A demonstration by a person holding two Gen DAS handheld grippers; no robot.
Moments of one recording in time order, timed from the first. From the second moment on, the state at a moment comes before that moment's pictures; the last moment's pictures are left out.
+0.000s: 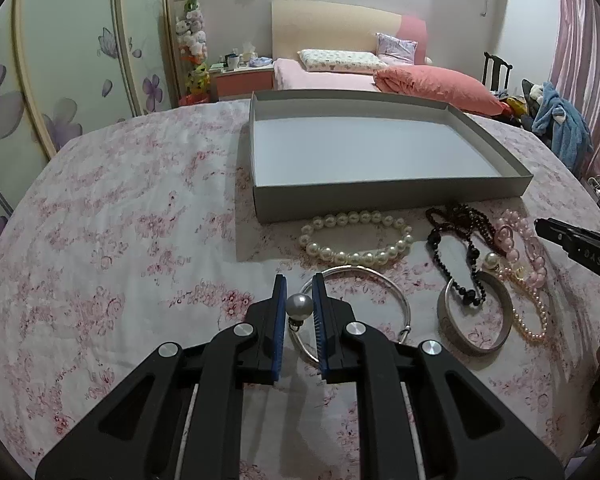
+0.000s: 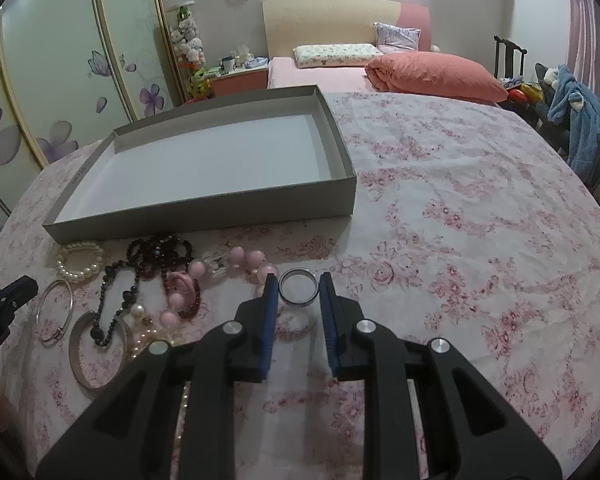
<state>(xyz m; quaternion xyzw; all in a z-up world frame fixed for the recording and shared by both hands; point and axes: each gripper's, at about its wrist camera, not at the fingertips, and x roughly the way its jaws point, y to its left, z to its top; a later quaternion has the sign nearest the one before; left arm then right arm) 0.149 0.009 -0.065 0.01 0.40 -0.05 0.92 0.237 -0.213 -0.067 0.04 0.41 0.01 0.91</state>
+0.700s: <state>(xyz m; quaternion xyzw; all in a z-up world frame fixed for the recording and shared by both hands) 0.163 -0.022 -0.019 0.00 0.31 -0.06 0.95 0.217 -0.178 -0.005 0.02 0.26 0.03 0.96</state>
